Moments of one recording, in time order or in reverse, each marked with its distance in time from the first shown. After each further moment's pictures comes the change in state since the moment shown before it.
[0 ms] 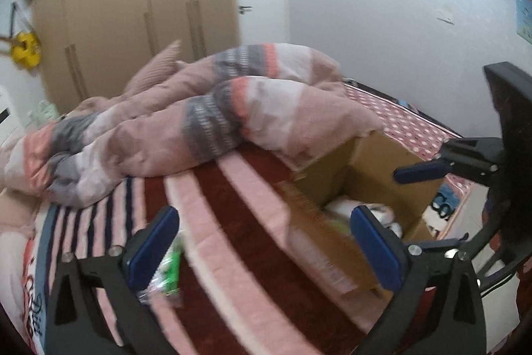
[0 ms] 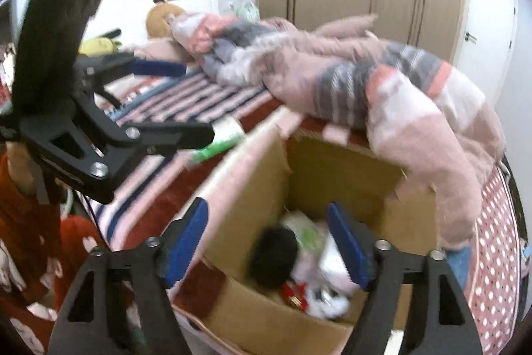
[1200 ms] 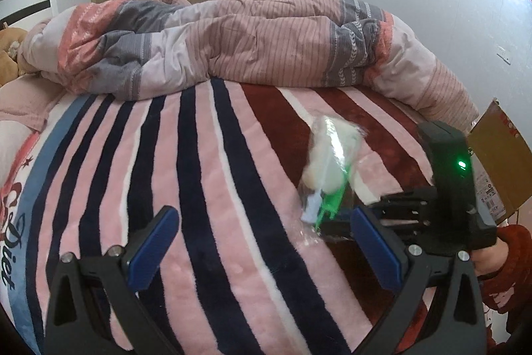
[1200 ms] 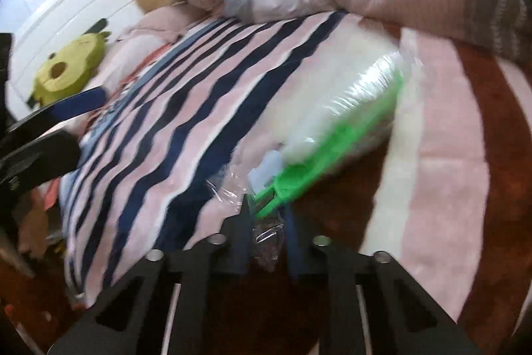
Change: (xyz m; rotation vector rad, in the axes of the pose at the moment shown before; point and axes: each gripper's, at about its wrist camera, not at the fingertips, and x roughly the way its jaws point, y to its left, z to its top) left arm 0.058 0.246 -0.160 -0.281 0.125 0.056; right arm 0.336 0.108 0.023 0.218 0.194 0.264
